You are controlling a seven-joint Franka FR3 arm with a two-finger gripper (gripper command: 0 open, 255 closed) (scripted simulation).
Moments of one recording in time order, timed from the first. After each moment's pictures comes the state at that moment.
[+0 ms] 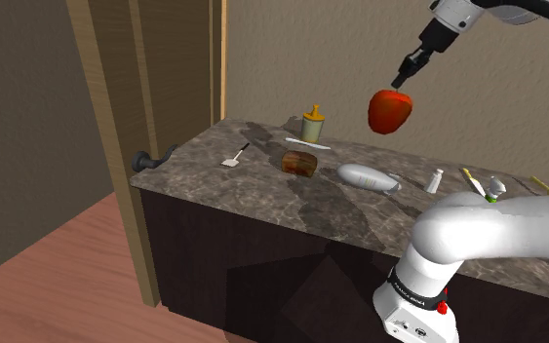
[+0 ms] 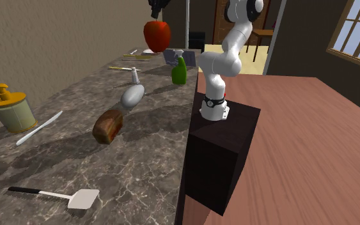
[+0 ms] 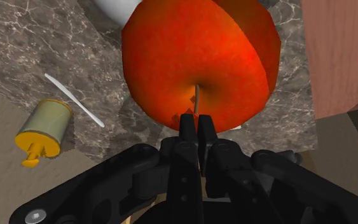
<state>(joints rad) -0.22 -0.94 -0.29 -2.15 -0.11 1.65 -0.38</state>
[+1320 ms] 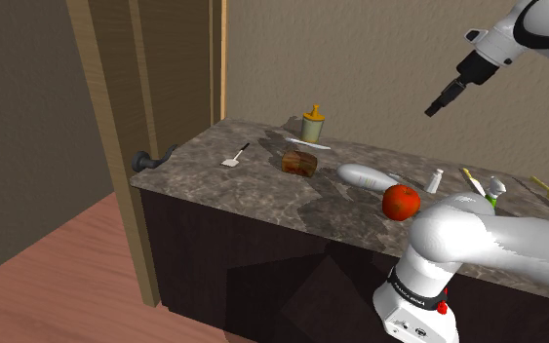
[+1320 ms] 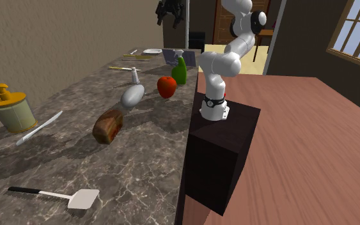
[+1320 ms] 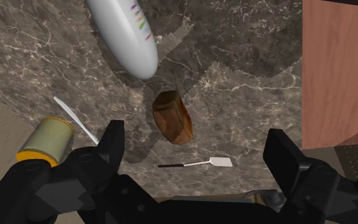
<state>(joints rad) -0.28 -1.24 -0.40 -2.36 -0.26 1.58 -0.60</state>
